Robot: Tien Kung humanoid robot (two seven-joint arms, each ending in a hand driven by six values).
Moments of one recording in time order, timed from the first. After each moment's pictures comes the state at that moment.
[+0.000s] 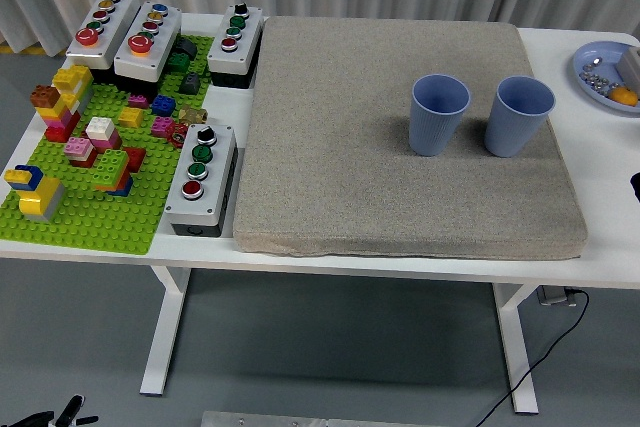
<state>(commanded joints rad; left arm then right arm) -0.16 0.12 -0.91 -0.18 0.59 0.05 0.15 0.54 -0.30 1.32 1.18 -0.65 -0.38 0.16</state>
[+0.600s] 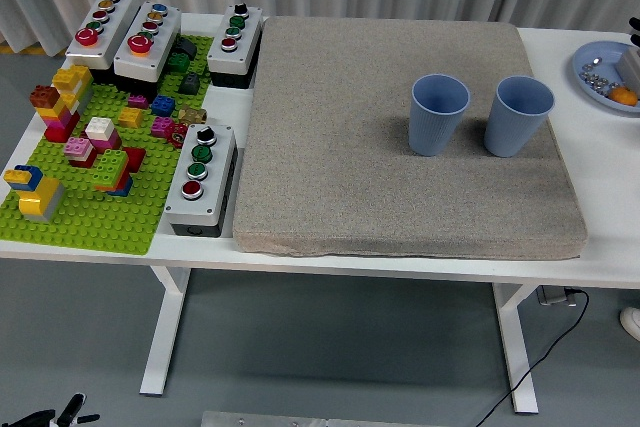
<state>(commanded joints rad) -0.17 0.11 -0.92 -0.18 0.60 0.05 0.15 0.48 -0.36 1.38 1.19 -0.94 -0.05 0.00</state>
